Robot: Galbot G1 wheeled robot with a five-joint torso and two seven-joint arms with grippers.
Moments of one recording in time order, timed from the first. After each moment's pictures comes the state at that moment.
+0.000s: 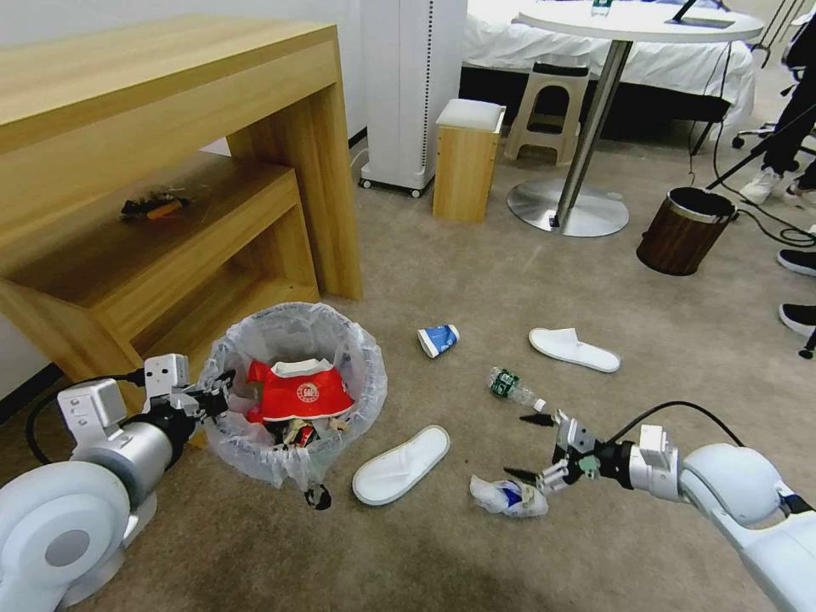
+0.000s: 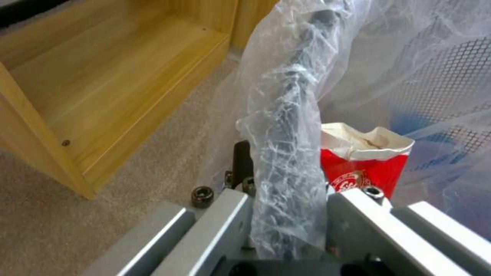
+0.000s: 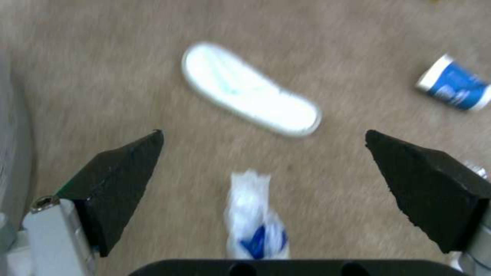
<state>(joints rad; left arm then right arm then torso) 1.47 -0.85 -0.76 -2.41 -1.28 0.65 -0.63 -1.26 0.75 0.44 1.74 0.19 -0.08 -0.95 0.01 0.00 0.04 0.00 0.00</state>
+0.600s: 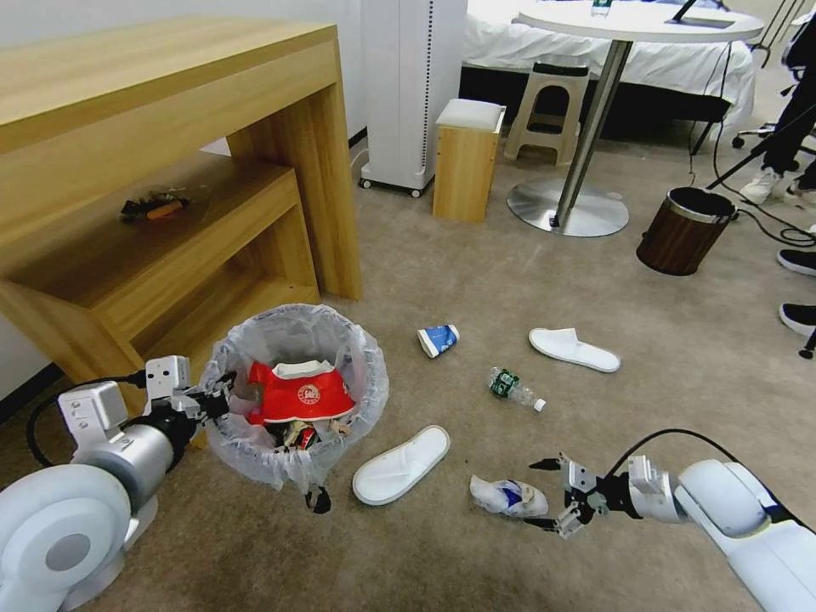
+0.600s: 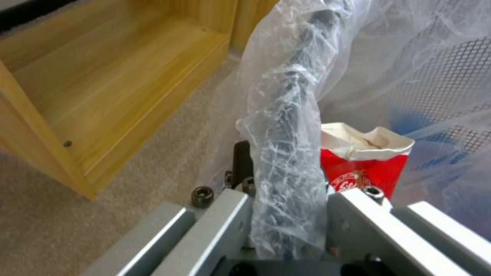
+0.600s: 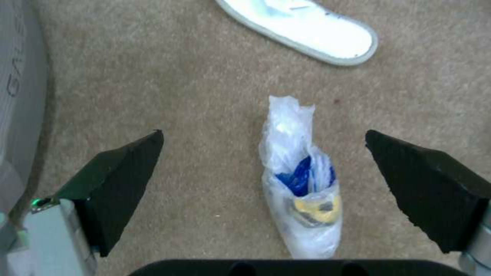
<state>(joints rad) 1.48 -0.85 -0.76 -2.42 -1.27 0.65 -0.63 -1.22 0.82 0.40 1.55 0.04 -0.01 -1.07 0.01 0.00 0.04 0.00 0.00</state>
